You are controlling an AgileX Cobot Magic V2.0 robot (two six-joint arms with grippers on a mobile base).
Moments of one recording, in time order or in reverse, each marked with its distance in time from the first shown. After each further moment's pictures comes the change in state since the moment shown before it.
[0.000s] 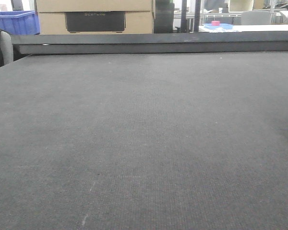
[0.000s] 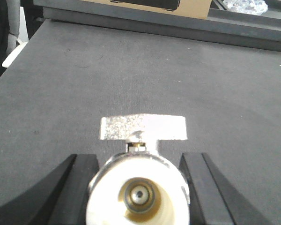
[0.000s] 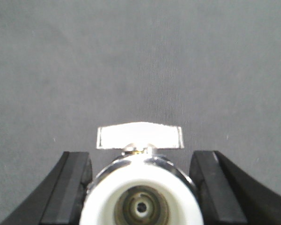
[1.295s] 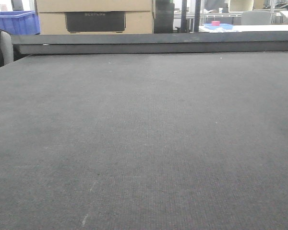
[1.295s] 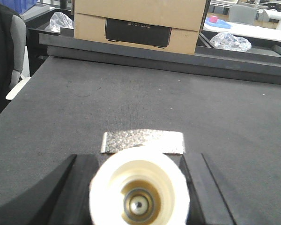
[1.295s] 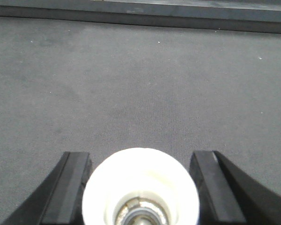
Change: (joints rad) left arm 0.000 -0.204 0.075 -0.004 -0.012 0.000; right arm 0.000 -0.166 0.040 0.000 -0.078 -0.002
